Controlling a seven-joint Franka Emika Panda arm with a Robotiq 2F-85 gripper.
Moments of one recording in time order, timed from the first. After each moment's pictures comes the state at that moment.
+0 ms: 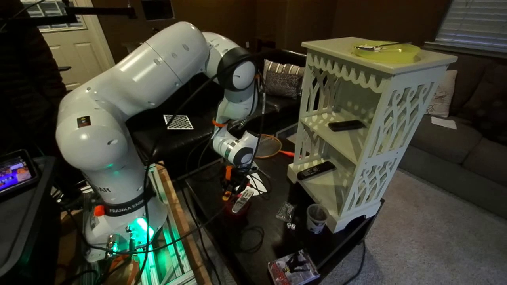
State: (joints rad) arm 0.07 1.07 0.19 -2.09 -0.20 2.73 -0.30
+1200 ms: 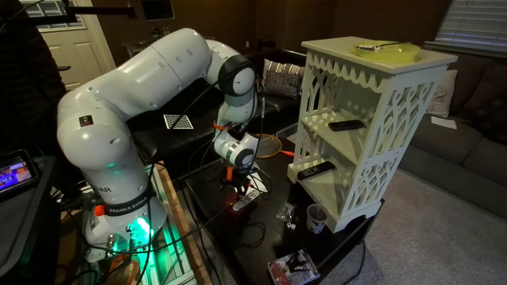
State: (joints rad) arm 0.10 1.13 0.17 -2.01 -0.20 2.73 -0.28
